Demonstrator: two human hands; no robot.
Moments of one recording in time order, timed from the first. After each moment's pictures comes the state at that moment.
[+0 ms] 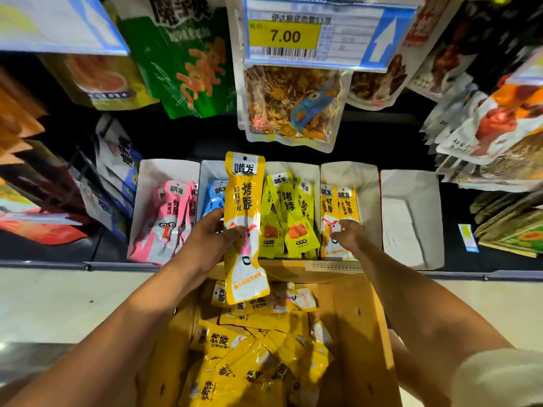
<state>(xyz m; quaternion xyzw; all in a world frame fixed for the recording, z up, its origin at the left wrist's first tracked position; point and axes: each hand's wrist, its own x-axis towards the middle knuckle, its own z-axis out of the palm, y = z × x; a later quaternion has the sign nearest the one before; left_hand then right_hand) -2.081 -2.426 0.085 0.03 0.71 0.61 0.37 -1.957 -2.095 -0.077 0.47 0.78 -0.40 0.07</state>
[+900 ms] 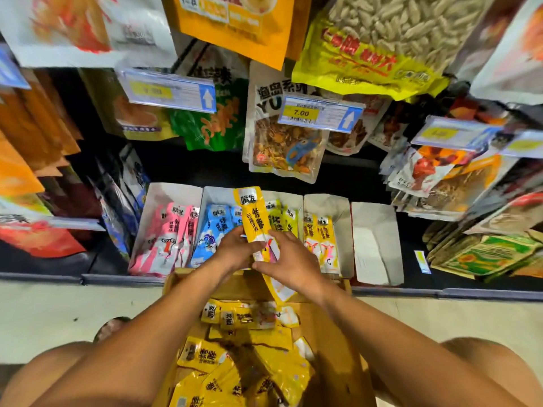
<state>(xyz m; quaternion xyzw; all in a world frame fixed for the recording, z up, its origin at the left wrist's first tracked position) -2.054 -2.407 0.101 0.04 0.68 0.61 0.41 -1.948 -2.286 0.116 0.23 0.94 -0.26 0.05</state>
